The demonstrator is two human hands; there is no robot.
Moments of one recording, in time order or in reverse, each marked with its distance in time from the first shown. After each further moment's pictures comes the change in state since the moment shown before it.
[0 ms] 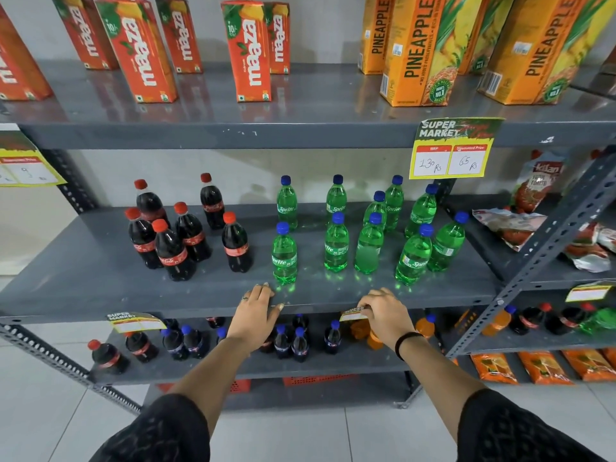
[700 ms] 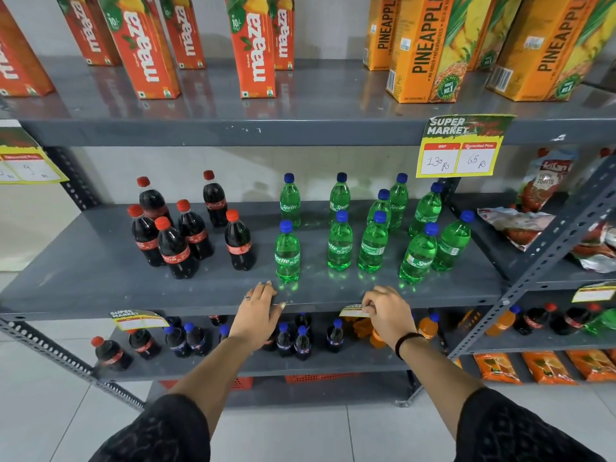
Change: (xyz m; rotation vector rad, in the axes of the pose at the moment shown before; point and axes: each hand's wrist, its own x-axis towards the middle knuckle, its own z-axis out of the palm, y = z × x) left_hand -0.001 -0.002 0.000 0.002 0.011 0.021; right_hand 0.002 -0.005 0.002 0.017 0.112 0.001
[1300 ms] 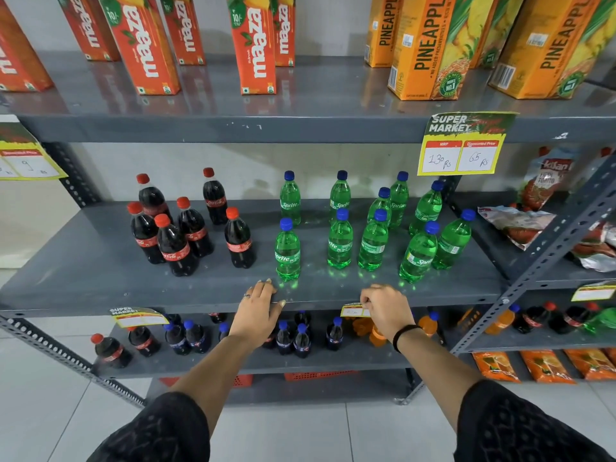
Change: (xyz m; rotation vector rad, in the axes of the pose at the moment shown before) left_hand 0.001 -0.003 0.003 -0.002 0.002 -0.002; right_hand 0.009 -0.004 -0.004 -0.153 -0.108 -0.037
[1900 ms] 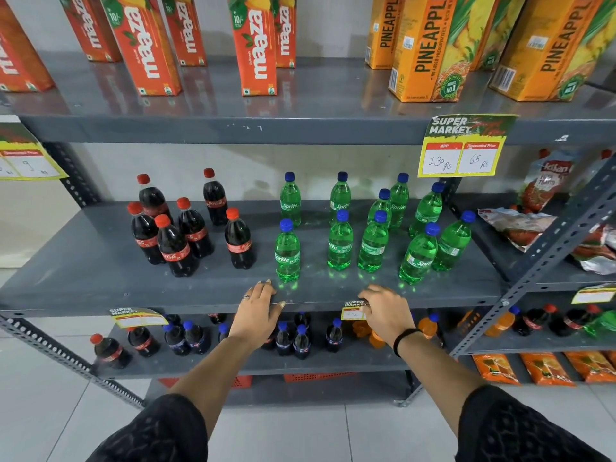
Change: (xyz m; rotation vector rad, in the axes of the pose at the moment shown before) left_hand 0.000 0.001 0.001 0.001 0.015 -0.002; right_hand -0.003 -0.001 0.001 -0.048 -0.008 -0.006
